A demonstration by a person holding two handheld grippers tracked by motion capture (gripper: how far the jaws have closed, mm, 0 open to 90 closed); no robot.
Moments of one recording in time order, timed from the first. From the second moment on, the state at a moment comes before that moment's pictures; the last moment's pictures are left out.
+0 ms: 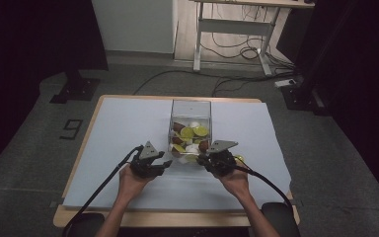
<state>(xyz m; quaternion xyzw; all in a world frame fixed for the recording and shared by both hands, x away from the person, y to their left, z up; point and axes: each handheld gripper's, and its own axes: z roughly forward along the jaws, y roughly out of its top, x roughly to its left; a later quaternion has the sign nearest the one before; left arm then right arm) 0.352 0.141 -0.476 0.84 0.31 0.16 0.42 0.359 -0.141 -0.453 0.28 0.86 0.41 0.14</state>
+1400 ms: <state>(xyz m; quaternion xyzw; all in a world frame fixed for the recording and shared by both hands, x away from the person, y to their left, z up) 0.344 0.173 -0.526 0.86 0.35 0.11 0.35 0.380 -0.136 -0.454 0.31 0.84 0.41 0.17</state>
